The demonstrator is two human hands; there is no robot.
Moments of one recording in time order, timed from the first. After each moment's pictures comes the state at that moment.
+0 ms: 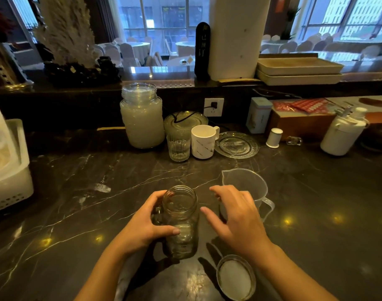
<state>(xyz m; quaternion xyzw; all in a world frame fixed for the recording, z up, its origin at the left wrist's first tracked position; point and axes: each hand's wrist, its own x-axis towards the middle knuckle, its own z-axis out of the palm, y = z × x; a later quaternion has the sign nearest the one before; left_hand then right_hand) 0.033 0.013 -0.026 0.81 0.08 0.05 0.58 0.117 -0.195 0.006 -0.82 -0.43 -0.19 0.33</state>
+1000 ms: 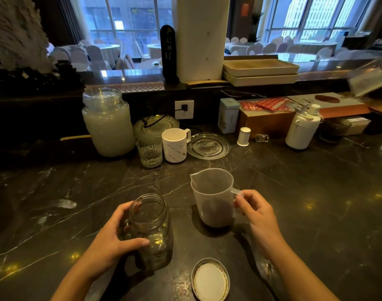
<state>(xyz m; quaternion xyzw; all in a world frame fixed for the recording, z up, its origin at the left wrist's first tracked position) 0.029 0.008 -0.022 0.78 0.09 0.05 0.61 0.166 -0.271 -0.034 -0.75 -0.14 0.02 0.65</state>
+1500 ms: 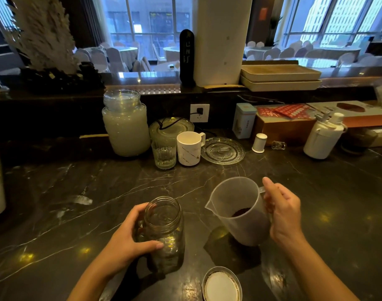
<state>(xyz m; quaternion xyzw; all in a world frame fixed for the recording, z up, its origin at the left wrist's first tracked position) 0.030 0.012 -0.031 0.80 0.11 0.06 0.59 0.184 -0.259 0.004 -0.64 -0.07 -0.02 0.77</state>
